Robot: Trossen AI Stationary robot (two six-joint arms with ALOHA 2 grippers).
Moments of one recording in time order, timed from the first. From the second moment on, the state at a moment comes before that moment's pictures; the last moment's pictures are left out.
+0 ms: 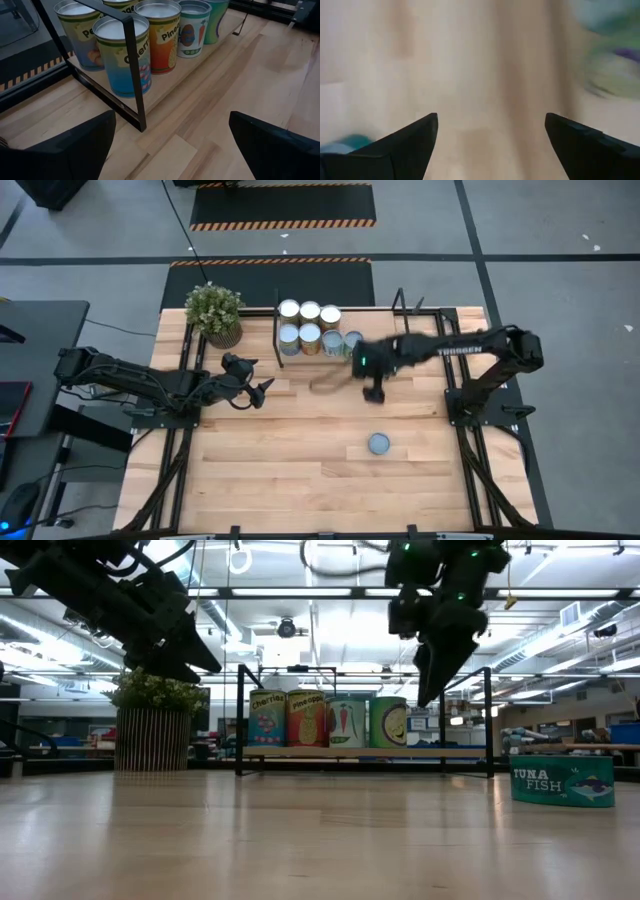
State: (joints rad) left arm -0.11 0.93 0.42 -0.08 -0.71 -0.47; right arm -0.16 1.52 1.13 -0.82 0.03 -0.01
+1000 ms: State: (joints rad) left arm -0.11 0.93 0.42 -0.10 -0.67 -0.49; right arm 0.49 1.52 0.68 -0.12 0.28 0.26
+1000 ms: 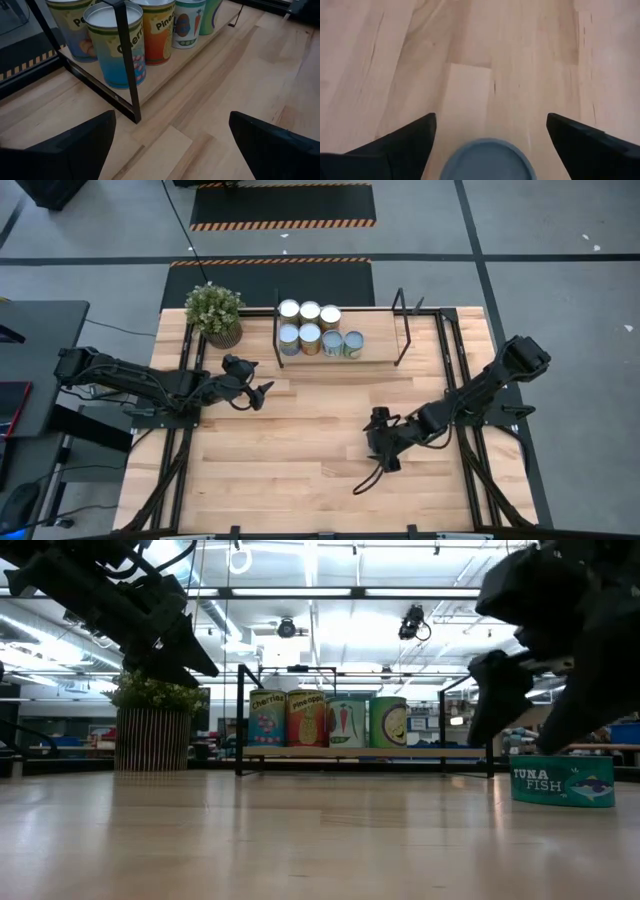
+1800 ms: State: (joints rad) left arm -0.11 0.93 0.42 -0.10 -0.67 -0.49; right arm 0.50 1.52 0.52 0.02 0.37 0.33
